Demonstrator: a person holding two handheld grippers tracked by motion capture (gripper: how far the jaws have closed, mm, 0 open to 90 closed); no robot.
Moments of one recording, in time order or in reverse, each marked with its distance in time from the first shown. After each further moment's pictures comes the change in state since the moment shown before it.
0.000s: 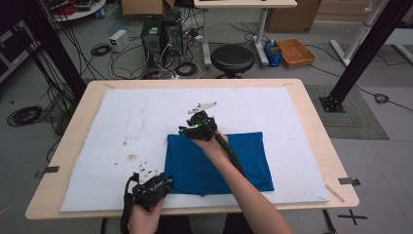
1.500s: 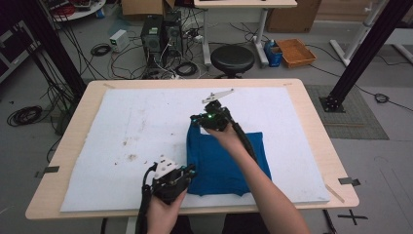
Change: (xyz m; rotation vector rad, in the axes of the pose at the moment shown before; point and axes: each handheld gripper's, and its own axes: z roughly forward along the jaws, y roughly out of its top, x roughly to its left) left arm -0.066 0.049 -0.003 -0.110 -0.273 0.050; right arm -0.035 0.016 -0.057 -0.021 0.143 -0.018
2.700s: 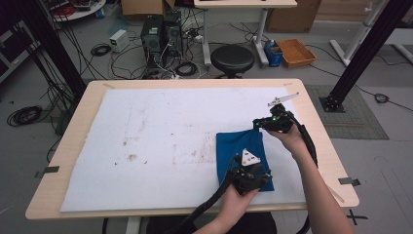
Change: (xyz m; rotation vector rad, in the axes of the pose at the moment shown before) left arm -0.110 0.005 0.150 0.141 -0.259 0.069; right arm -0.114 -0.089 -0.118 0.134 -0.157 0.093
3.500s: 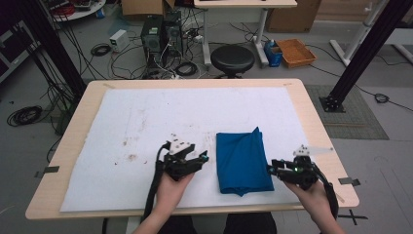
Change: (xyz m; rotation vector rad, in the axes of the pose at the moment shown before) left arm 0.117 -0.008 -0.150 -0.123 0.333 -0.004; right arm 0.096 -0.127 -0.070 -0.130 0.005 0.163
